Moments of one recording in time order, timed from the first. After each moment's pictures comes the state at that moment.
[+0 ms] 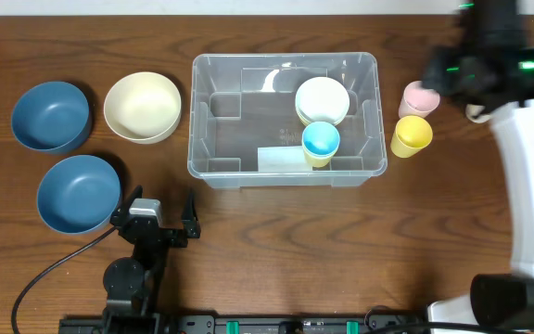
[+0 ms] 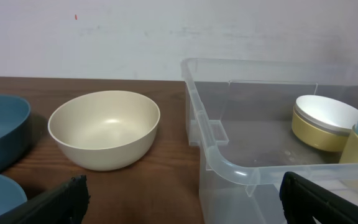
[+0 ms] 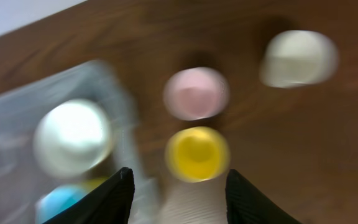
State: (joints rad) left arm -0.08 0.01 0.02 -0.11 0.05 -0.09; right arm -0.01 1.66 1.85 -1.19 0.07 0.38
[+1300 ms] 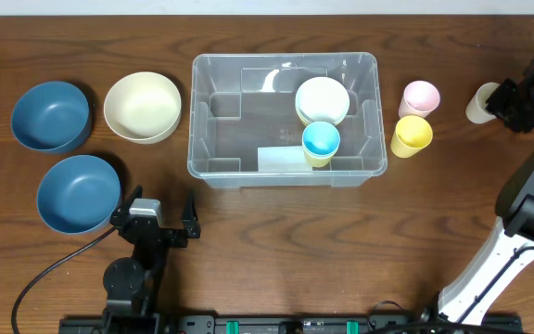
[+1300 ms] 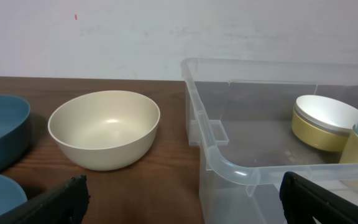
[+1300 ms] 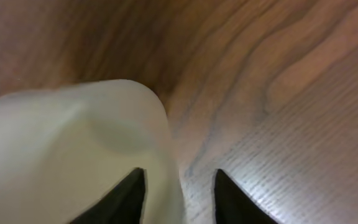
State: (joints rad) left arm -0.08 0.01 0.02 -0.11 0.05 -0.09; right arm -0.42 2.23 1.85 -0.93 0.04 0.36
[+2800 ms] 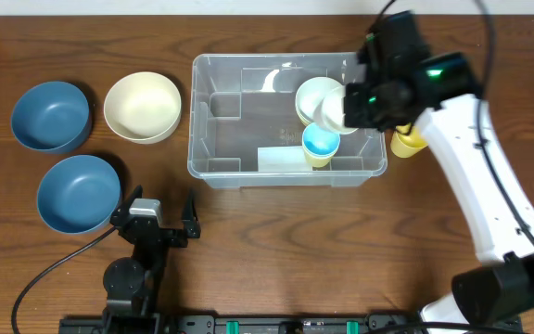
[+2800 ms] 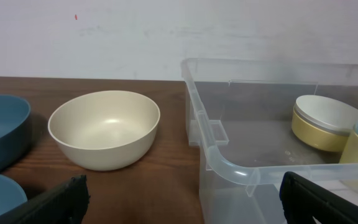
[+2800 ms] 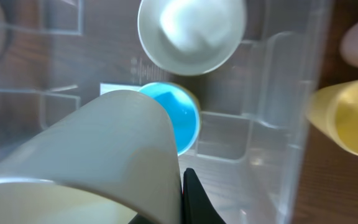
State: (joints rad) left arm -0.08 0.01 0.02 -0.11 0.05 -0.09; right arm 0.35 1.73 1.73 -1.20 -0.09 0.34
